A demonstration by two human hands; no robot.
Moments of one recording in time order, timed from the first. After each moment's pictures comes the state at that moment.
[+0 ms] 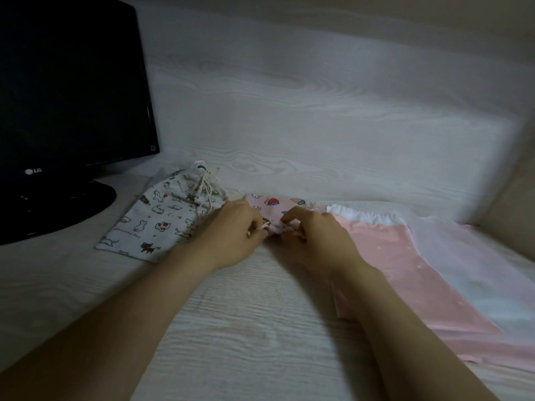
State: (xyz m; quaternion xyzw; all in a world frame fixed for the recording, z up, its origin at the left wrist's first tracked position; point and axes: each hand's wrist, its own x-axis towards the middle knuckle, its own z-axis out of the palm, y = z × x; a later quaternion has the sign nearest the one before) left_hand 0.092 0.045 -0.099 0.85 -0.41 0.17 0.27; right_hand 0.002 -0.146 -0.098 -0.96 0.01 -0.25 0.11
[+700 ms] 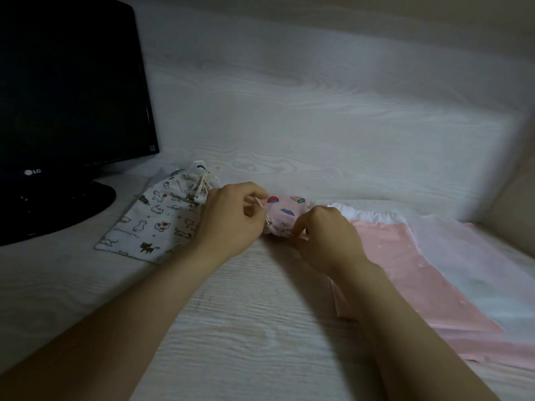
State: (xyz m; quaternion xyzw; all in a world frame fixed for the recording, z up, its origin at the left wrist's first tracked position) left_hand 0.079 0.037 -0.088 0.79 -0.32 0.24 0.47; right_hand -0.001 -0.142 -0.087 -0.97 0.10 -0.21 0.03
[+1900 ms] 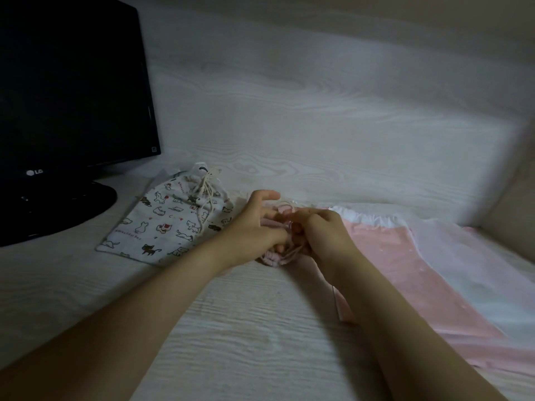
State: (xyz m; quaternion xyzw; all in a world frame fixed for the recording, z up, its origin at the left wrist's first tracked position) left_hand 0.072 0.022 -0.093 0.70 -0.34 -0.13 0.62; right_hand -0.008 -0.109 -0.071 -0.69 0.15 -0.20 0.68
